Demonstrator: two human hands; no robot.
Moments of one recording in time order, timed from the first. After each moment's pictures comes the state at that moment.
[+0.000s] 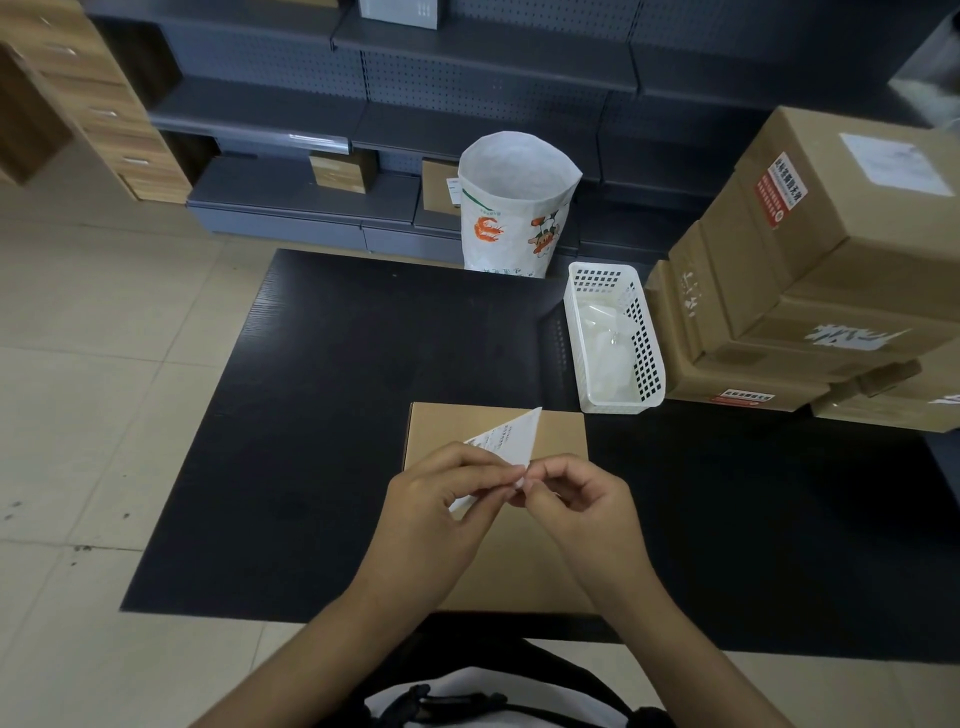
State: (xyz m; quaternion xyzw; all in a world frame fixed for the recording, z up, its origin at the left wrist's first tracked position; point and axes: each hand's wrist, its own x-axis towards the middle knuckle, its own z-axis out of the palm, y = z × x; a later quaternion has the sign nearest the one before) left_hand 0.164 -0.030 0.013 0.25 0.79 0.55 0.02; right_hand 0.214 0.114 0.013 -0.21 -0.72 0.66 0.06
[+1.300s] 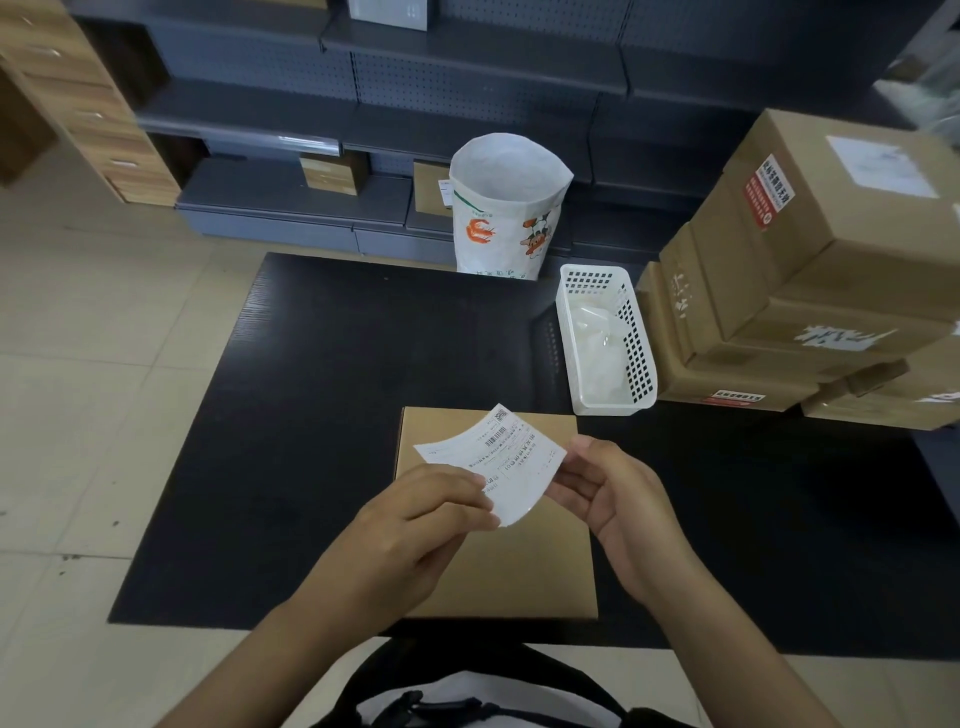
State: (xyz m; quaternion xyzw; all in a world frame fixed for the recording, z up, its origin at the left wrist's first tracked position) left_hand 0.151 -0.061 -0.007 0.48 0.77 0.40 -0.07; right_hand 0.202 0.140 0.043 -0.36 -0.48 0.80 -0.02
